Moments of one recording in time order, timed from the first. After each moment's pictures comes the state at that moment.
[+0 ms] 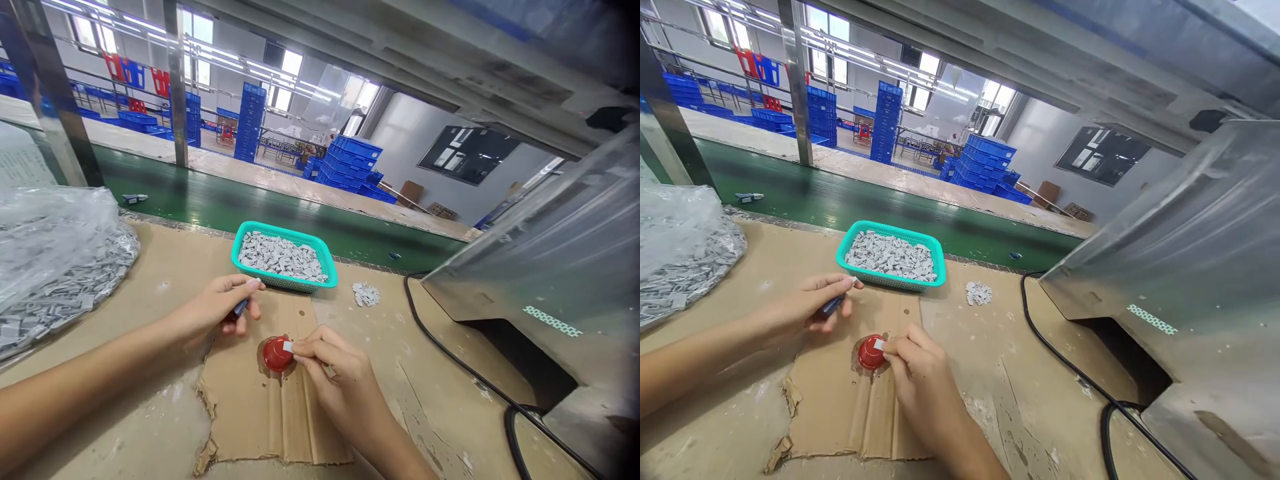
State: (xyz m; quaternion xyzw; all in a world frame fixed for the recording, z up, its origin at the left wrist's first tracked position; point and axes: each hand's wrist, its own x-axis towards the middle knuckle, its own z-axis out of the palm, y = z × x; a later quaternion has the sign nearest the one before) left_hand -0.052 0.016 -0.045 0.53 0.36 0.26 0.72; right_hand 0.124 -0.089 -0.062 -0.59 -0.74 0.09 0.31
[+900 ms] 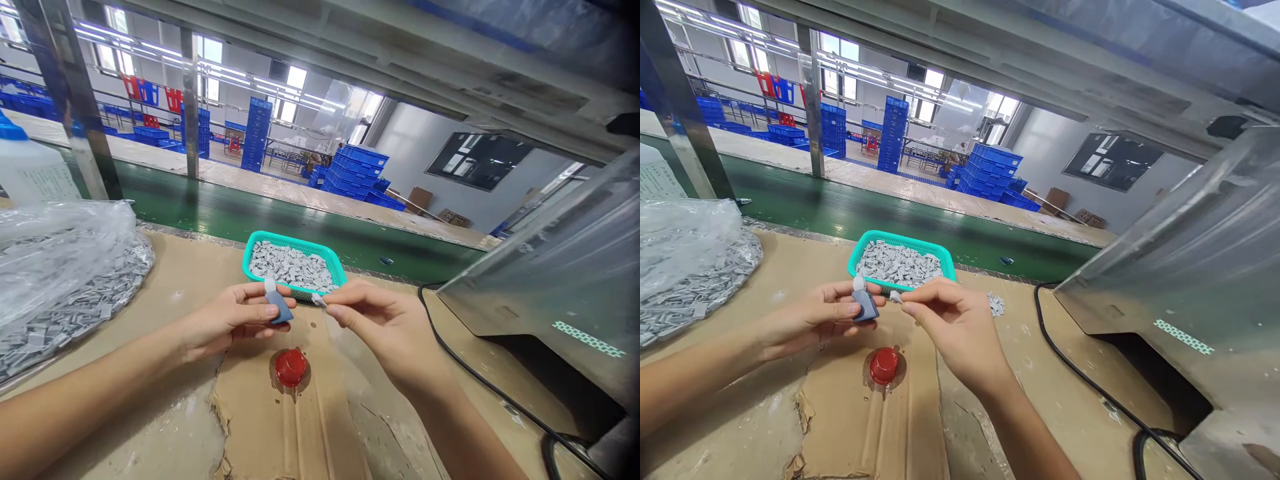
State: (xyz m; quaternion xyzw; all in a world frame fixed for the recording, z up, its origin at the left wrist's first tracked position) left_hand -0.058 0.016 -0.037 0.42 0.22 0.27 0.84; right_hand 0.118 -0.052 0.022 -0.63 -0.65 0.23 0.36
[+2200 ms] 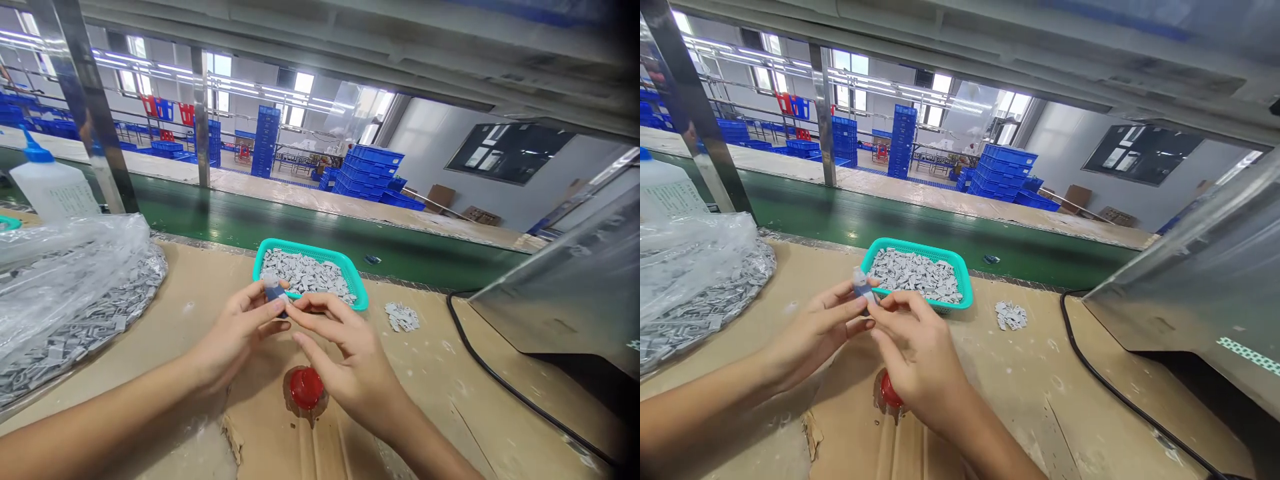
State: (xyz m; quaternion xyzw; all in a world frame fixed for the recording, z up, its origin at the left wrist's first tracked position) left_hand -0.047 0.006 -0.032 0.43 0.23 0.43 0.76; right_hand 0.094 -0.038 -0.022 -0.53 -0.77 -0.01 0.35
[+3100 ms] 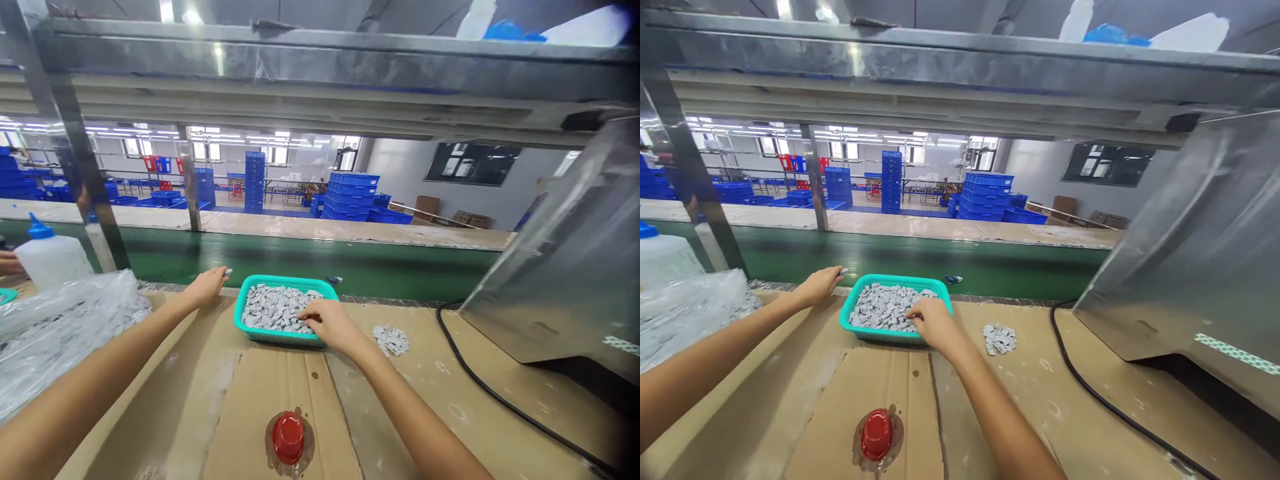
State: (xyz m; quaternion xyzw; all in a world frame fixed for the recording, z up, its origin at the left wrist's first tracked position) left_hand -0.072 0.206 -0.061 0.81 0.48 0.28 0.18; right_hand 0.179 0.050 -0.033 -0.69 -0.68 0.18 0.16
